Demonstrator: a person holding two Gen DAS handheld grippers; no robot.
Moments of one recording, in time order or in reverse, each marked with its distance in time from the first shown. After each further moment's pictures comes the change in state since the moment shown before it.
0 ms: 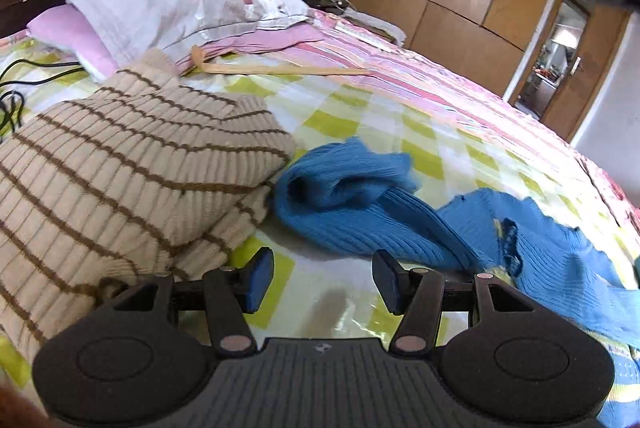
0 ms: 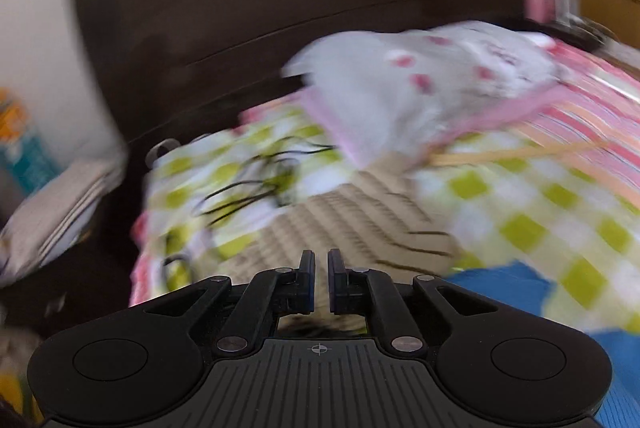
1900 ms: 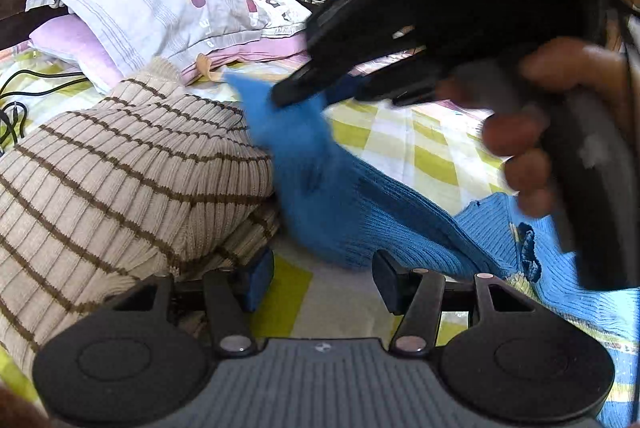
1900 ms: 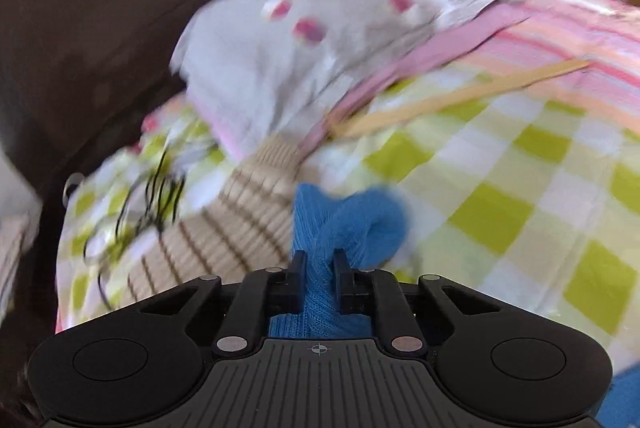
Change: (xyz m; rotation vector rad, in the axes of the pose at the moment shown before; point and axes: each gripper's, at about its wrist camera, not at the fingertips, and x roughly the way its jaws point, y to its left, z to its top) left arm 0.008 0.000 -0.001 0.032 -0.027 0.019; right arm 0.101 -0.114 0.002 0.285 0.036 -0.116
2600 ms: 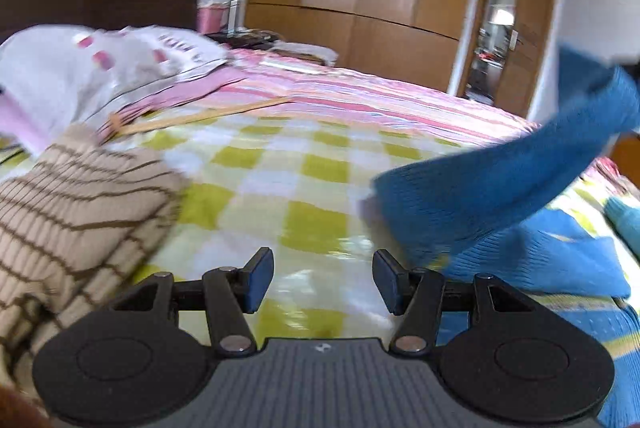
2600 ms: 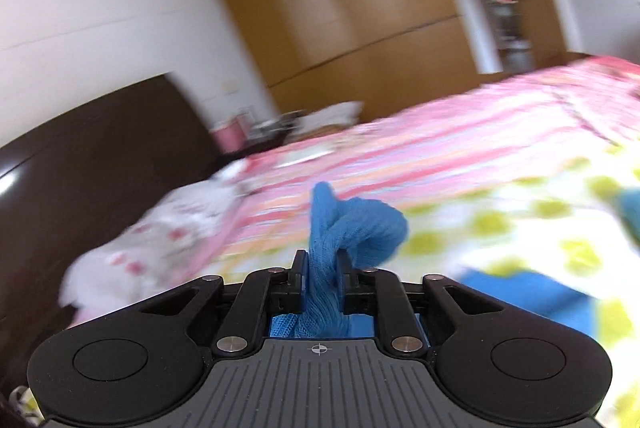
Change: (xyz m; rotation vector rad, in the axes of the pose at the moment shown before) left arm -0.029 -0.085 -0.022 0.222 -0.078 -0.109; right arm -0.308 -0.068 -0.152 0.457 -0.601 -0.520
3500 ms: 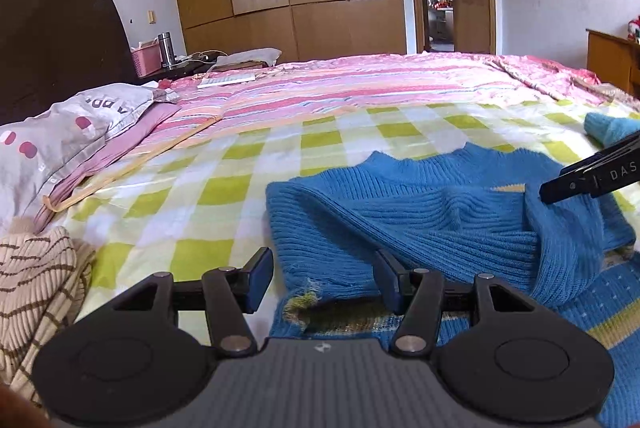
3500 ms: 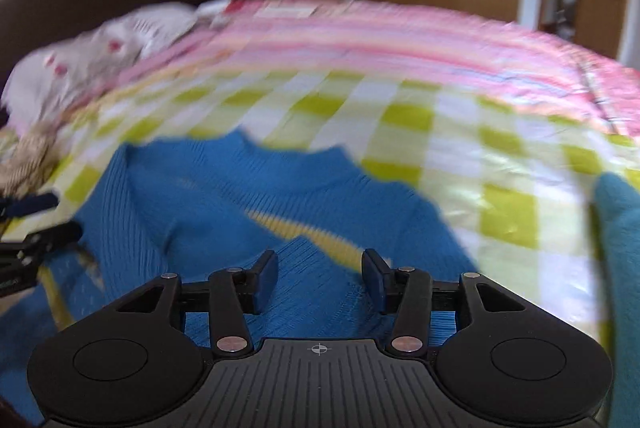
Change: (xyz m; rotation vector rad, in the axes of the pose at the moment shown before) left arm 0.036 -0.110 0.001 0.284 0.035 0.028; right arm 0.099 -0.130 -0.038 -0.425 0.400 -0.002
